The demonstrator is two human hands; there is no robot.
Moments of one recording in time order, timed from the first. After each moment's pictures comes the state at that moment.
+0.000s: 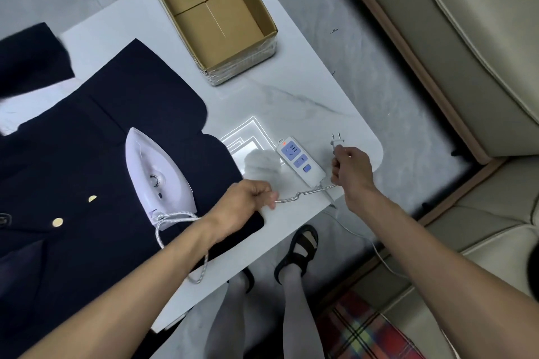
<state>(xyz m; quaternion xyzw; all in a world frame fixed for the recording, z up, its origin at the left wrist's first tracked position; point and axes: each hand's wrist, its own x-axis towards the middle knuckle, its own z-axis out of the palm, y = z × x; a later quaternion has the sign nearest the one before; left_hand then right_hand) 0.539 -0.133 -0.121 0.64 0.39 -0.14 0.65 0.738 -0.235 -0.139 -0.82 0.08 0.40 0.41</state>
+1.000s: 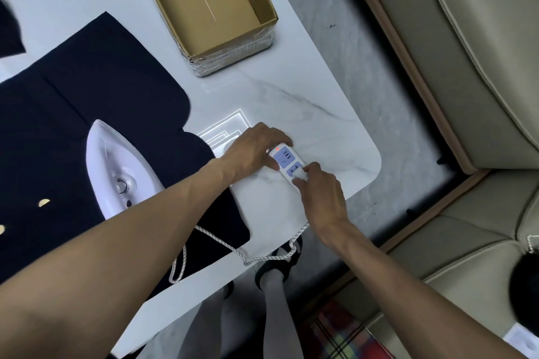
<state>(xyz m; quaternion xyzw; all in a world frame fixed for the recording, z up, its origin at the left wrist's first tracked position) 0.626 -0.065 -0.253 0.87 0.19 -0.07 0.45 0.705 -0.228 -0.168 -0.90 -0.29 0.33 0.06</state>
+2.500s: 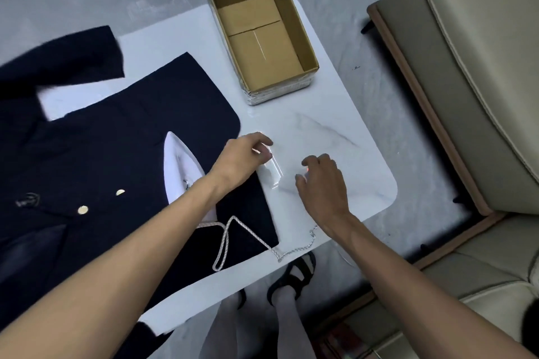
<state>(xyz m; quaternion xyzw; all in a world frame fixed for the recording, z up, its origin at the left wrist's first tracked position) 0.547 -0.029 -0.110 0.71 0.46 -0.03 0.53 0.676 -0.167 -0.116 -0.87 -0.43 0.22 0.04</state>
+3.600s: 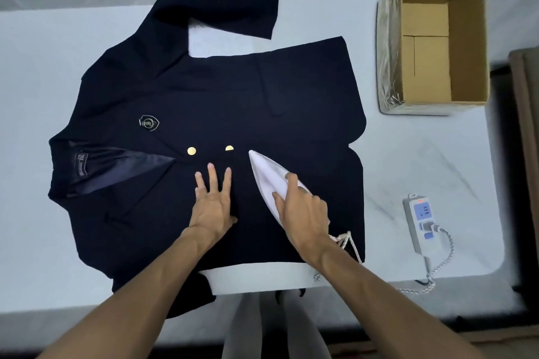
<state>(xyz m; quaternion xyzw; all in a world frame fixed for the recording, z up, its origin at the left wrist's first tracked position) 0.261 -0.080 -0.203 0.69 0.61 -0.29 0.27 0.445 -0.103 -0.151 -0.73 -0.63 0.24 -0.07</state>
